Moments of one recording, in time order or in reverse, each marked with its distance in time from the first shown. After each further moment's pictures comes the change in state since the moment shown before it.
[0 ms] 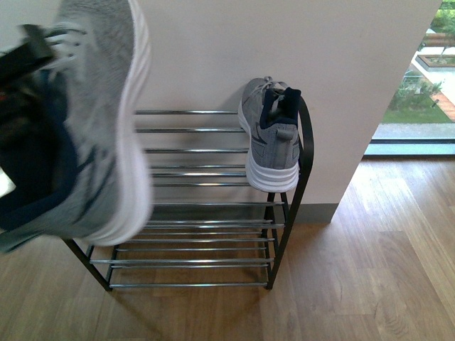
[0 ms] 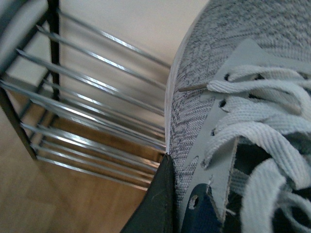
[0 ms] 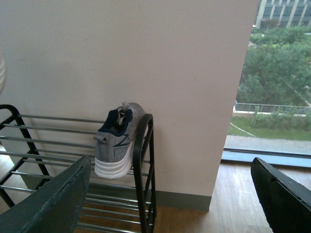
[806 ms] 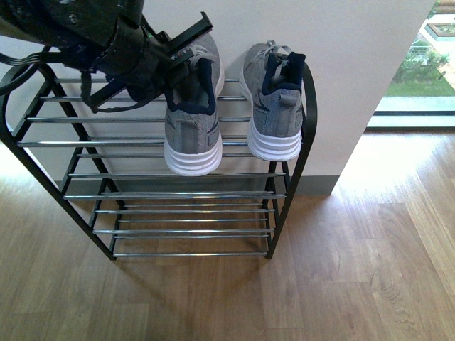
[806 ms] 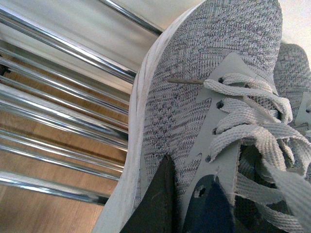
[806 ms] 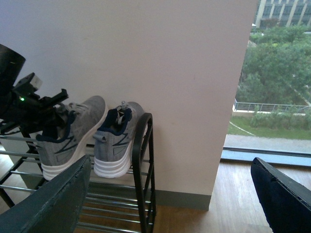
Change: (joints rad) left arm -0.050 0.772 0.852 -0.317 0.119 -0.120; right arm 0.000 0.000 0.000 0.000 0.000 0.000
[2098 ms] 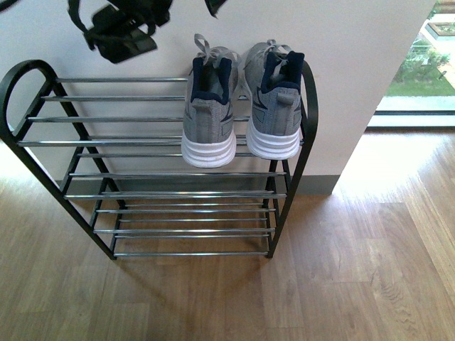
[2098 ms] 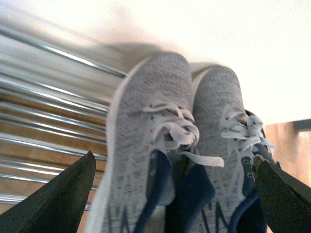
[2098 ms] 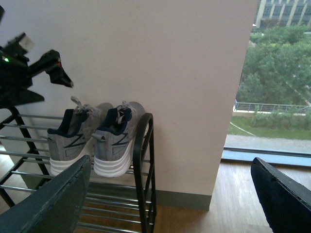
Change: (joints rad) left arm 0.003 -0.163 0.018 -0.092 0.005 0.111; right arm 0.000 0.000 0.000 0.000 0.000 0.000
